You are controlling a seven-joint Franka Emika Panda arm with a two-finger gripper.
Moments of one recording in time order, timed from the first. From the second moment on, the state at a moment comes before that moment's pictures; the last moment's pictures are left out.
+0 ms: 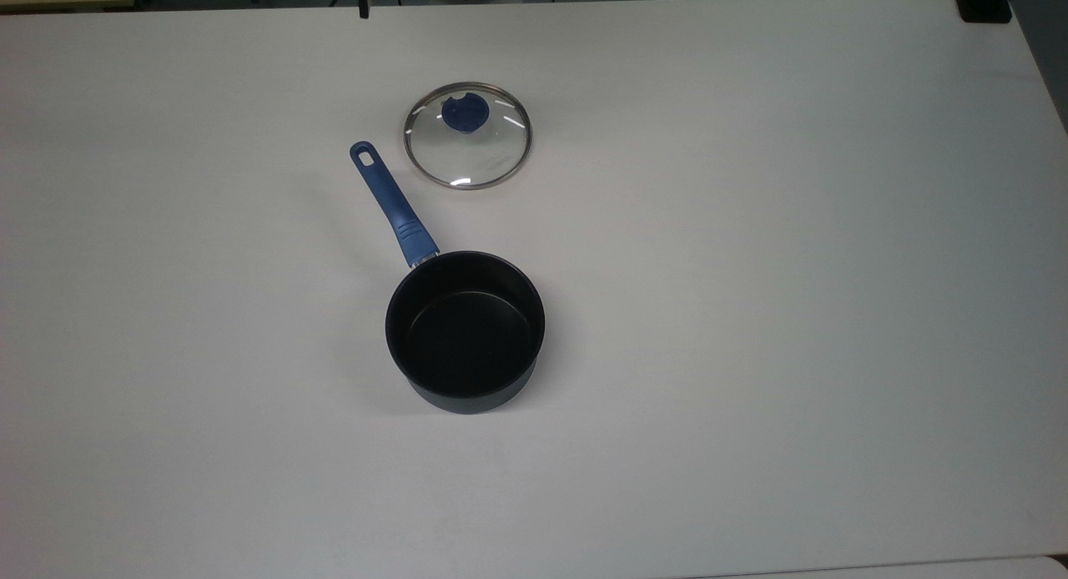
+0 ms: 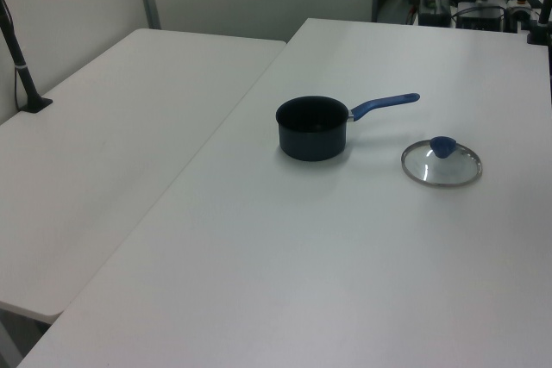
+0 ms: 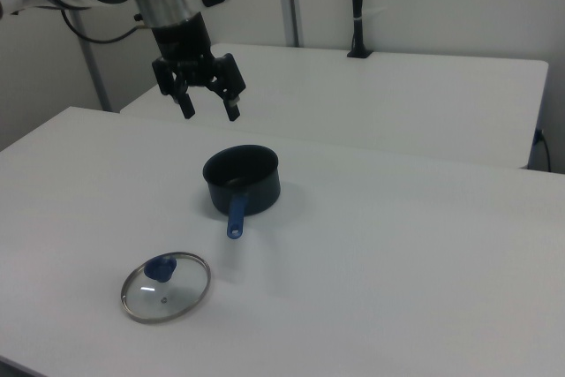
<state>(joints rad) -0.15 -0.02 0.05 -1.61 -0.12 1.67 -0.08</state>
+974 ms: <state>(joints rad) -0.16 -0.11 0.22 -2.26 -0.08 1.98 -0.10</state>
